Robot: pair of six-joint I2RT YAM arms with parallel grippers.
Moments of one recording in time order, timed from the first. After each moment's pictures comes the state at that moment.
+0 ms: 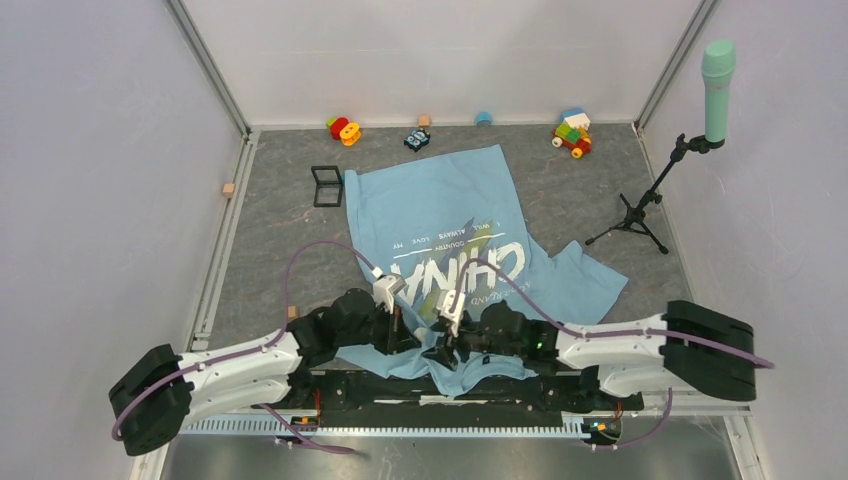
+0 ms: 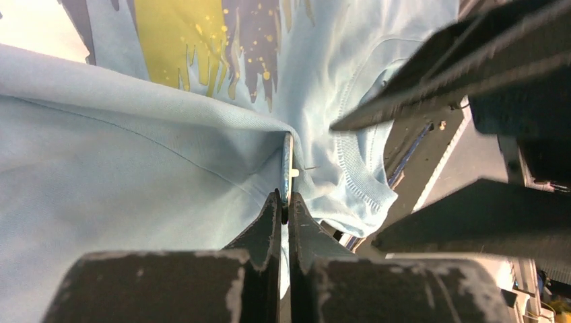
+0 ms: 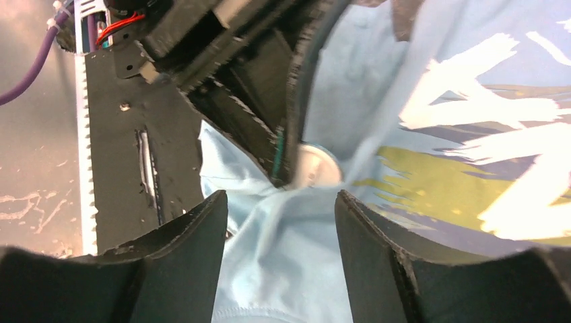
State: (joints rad) left arm -0.95 0.89 0.21 0.09 0.24 -0.69; right arm 1.29 1.28 0.36 0.56 -0.04 0.12
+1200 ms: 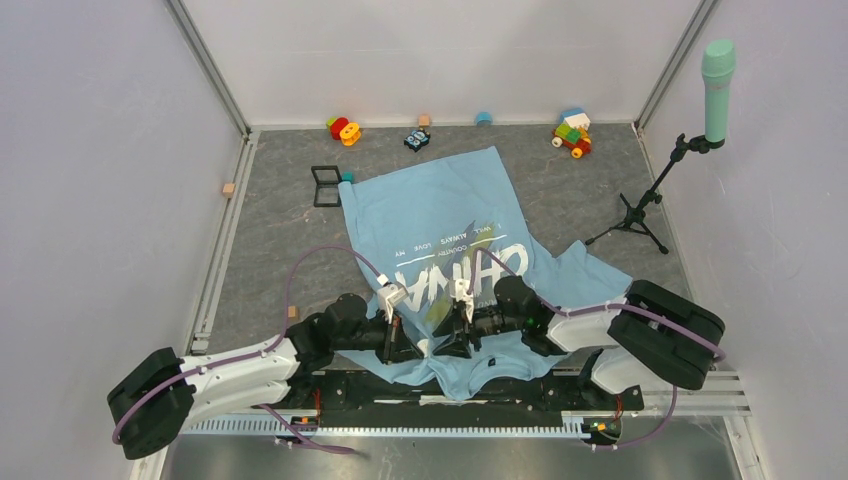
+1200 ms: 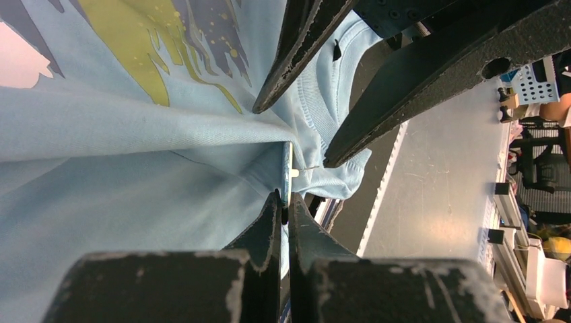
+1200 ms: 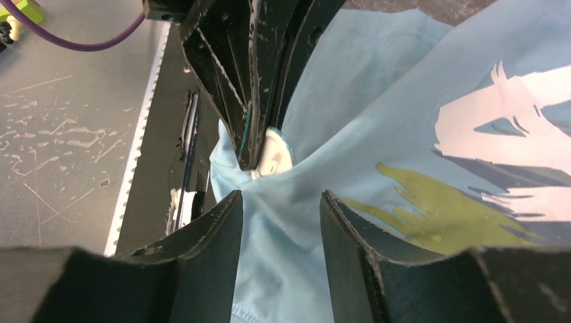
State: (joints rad) left arm -0.94 0.86 0.12 0.25 0.43 -0.62; right arm 0.94 1.43 0.26 0.84 -0.70 0.06
